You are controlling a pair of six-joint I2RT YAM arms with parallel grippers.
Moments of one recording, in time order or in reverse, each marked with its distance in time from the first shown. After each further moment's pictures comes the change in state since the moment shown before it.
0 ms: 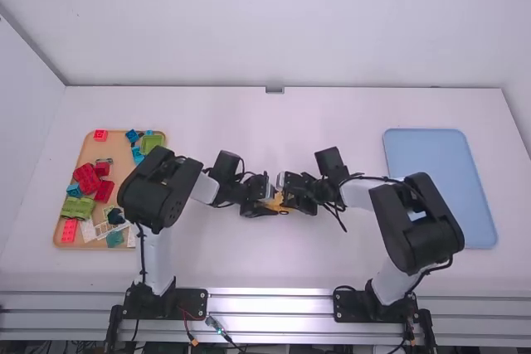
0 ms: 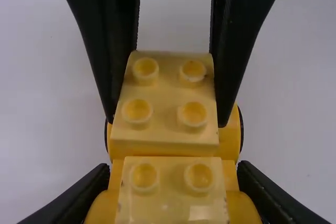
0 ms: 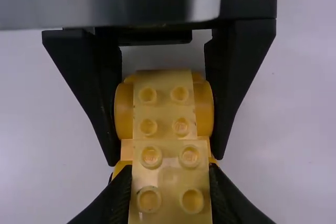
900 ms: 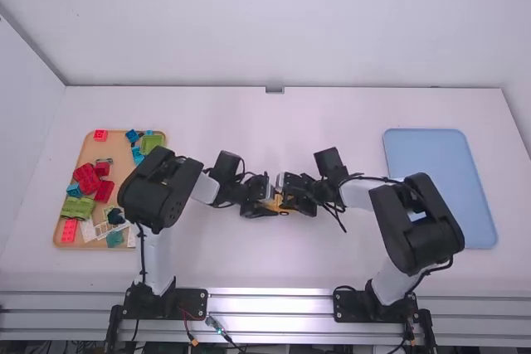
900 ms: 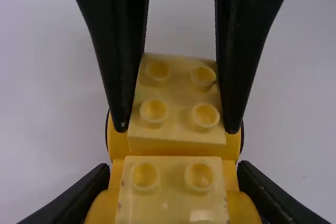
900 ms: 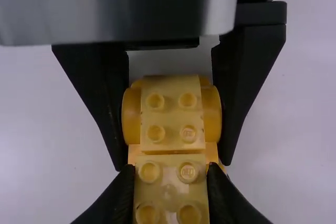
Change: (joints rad) left arm -0.002 0.000 0.000 -0.004 0.004 0.002; right arm 0.005 -0.003 0.000 -0.021 -0.011 0.016
